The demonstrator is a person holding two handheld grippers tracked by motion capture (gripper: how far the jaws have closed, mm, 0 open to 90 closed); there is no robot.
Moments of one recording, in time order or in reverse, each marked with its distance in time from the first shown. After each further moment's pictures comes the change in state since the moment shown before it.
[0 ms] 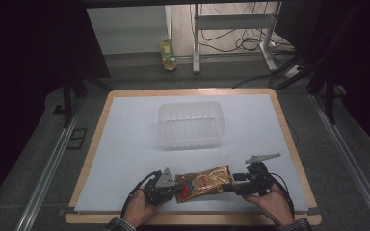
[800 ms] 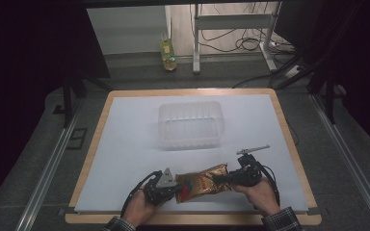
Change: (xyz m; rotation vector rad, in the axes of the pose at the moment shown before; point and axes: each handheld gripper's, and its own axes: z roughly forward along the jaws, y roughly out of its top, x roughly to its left) left arm -0.002 0.002 -0.001 0.009 0.022 0.027; right arm -0.002 0.024 0.022 0.015 0.166 0.105
